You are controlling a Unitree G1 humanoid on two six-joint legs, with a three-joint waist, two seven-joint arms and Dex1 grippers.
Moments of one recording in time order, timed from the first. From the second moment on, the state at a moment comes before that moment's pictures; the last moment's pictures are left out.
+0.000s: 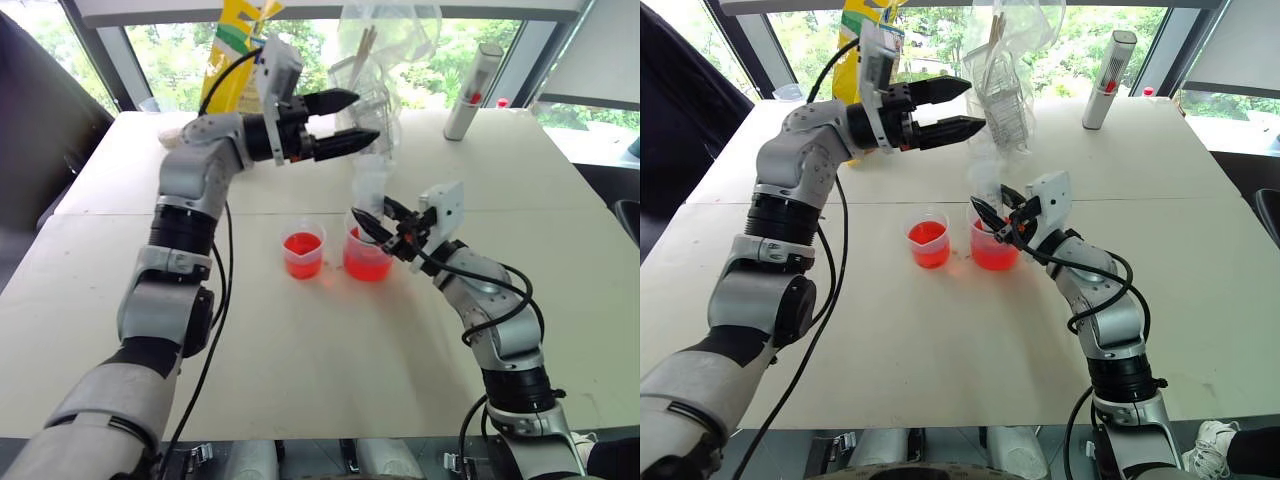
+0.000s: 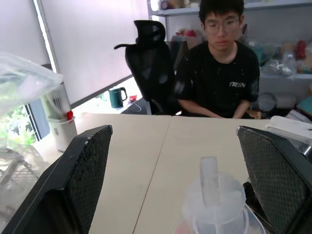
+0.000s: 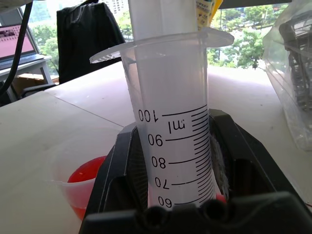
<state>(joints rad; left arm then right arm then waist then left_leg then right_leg) -1.17 0.32 0.02 0.54 -0.42 0.35 -1.13 -0.38 -0.31 0.02 -0.25 0.29 0.39 0.51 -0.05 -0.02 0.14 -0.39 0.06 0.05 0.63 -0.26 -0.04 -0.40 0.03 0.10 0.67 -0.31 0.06</state>
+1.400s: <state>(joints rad) -1.03 0.62 0.10 0.20 -0.62 0.68 -1.15 -0.60 -0.13 0.19 -0.01 0.28 0.24 0.62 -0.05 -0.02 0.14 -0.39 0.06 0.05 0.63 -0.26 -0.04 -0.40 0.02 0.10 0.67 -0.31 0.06</state>
